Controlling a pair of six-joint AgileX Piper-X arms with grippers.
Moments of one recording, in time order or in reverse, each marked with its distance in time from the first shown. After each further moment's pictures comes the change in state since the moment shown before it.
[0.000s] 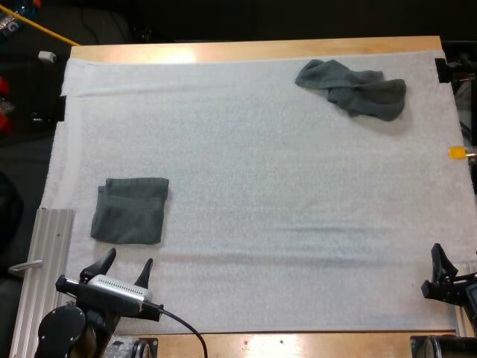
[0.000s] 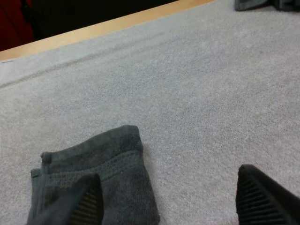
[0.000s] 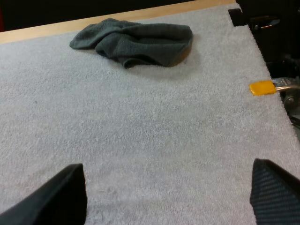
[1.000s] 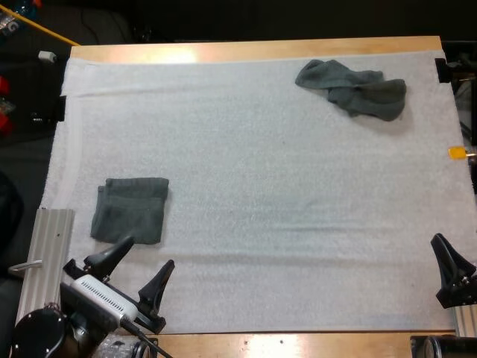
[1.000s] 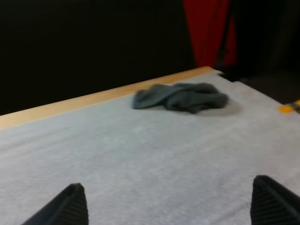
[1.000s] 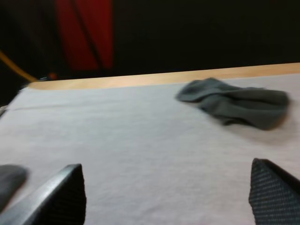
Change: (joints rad) left arm -0.088 0.130 -0.180 -0.106 0.277 -0.156; right arm 0.000 0.253 -0.394 0.033 -0.307 0.017
